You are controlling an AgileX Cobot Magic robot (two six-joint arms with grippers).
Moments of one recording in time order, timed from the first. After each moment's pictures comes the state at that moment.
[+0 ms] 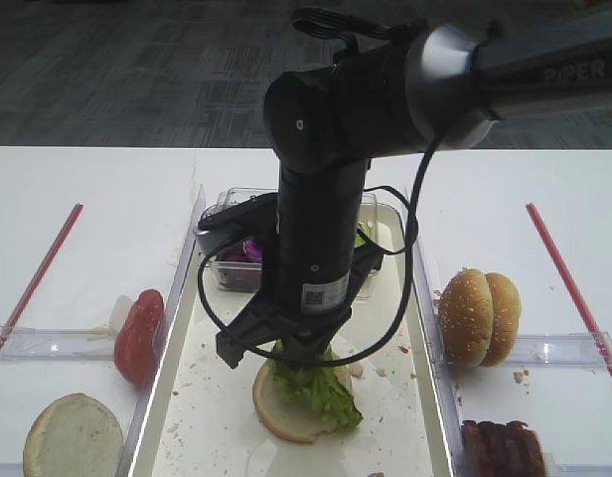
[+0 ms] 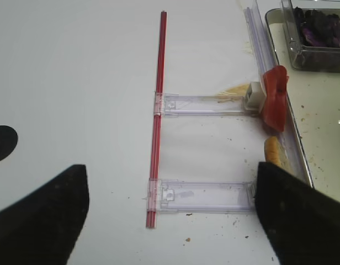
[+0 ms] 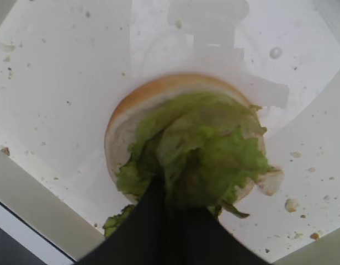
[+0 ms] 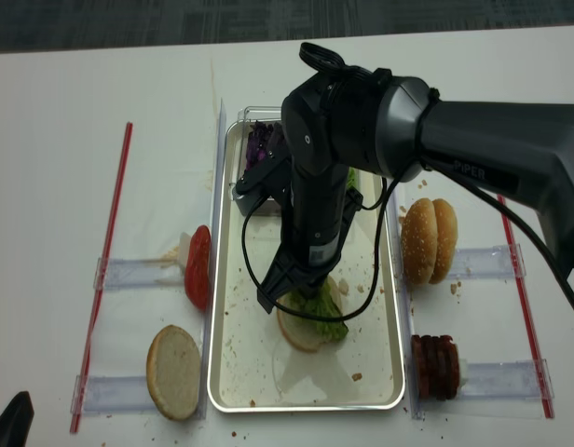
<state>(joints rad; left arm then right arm) 0.02 -0.02 -0.49 0.04 1.18 -0.10 0.77 1.98 -1.42 0.18 1.07 -0.12</state>
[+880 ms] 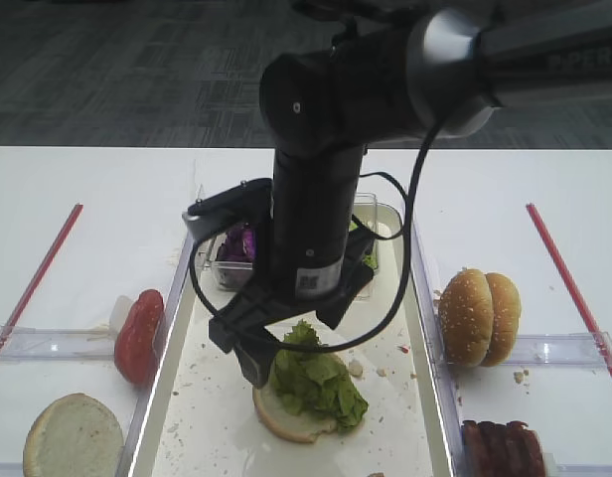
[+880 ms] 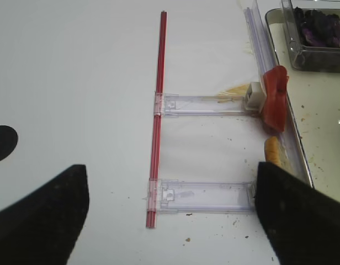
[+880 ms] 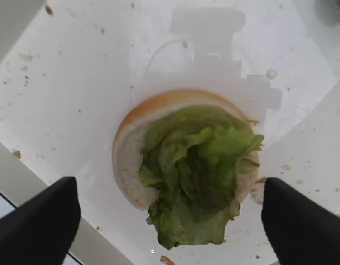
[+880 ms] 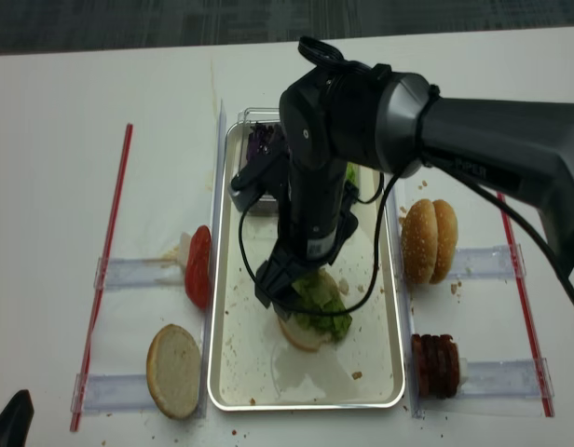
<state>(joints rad) 0.02 -0.02 -0.49 0.04 1.18 -0.10 0.77 1.97 -1.45 0.18 1.08 -0.15</state>
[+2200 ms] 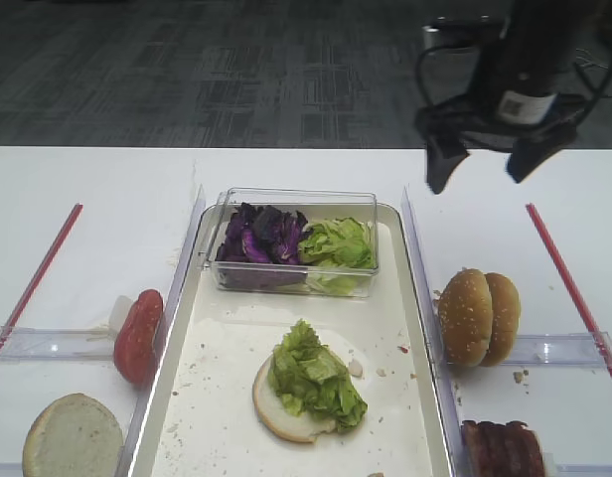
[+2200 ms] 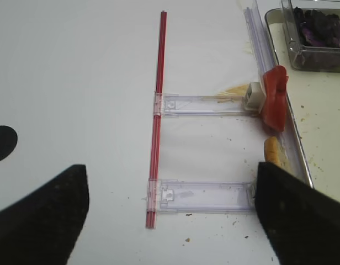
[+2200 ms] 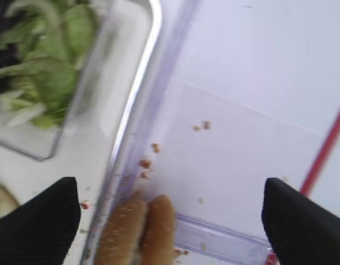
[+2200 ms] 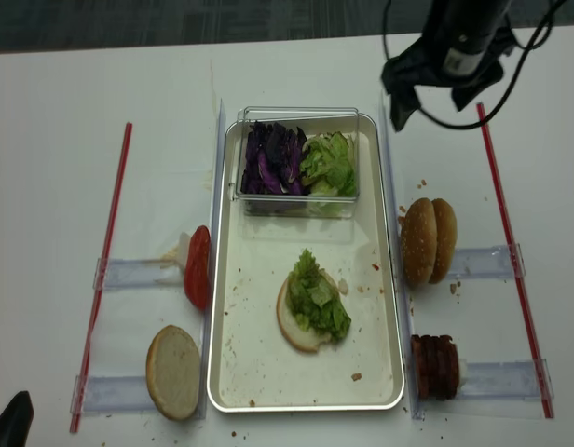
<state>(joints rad) 0.02 -0.02 -0.49 0.04 1.18 -0.10 0.21 1.87 -1.59 0.13 1.17 -0.10</state>
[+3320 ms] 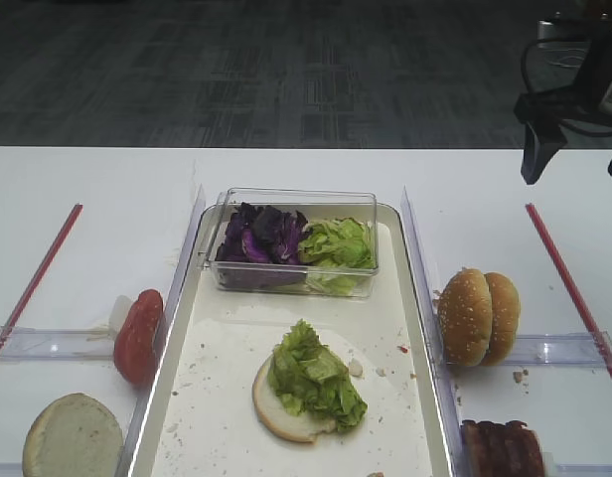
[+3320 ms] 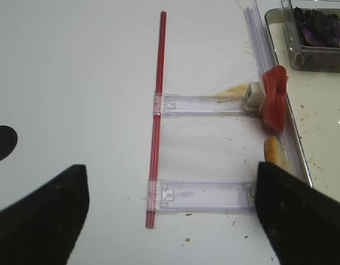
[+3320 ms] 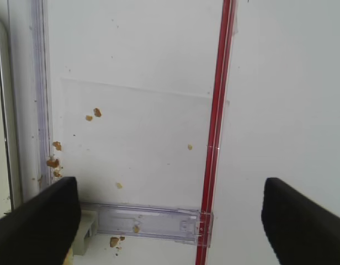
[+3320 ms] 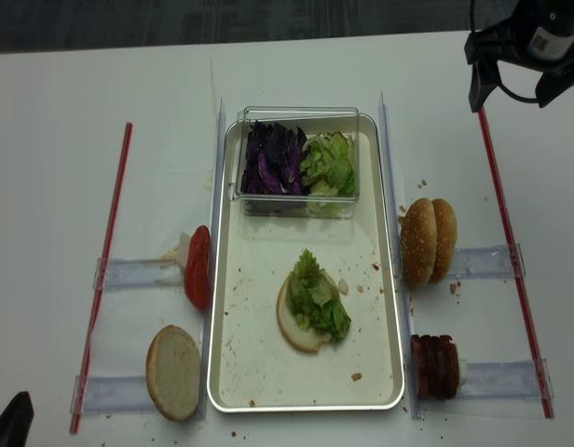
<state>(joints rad) 0.02 -0.02 -0.49 0.04 1.18 -0.10 0.00 1.87 -1.59 0.10 1.22 -0.09</state>
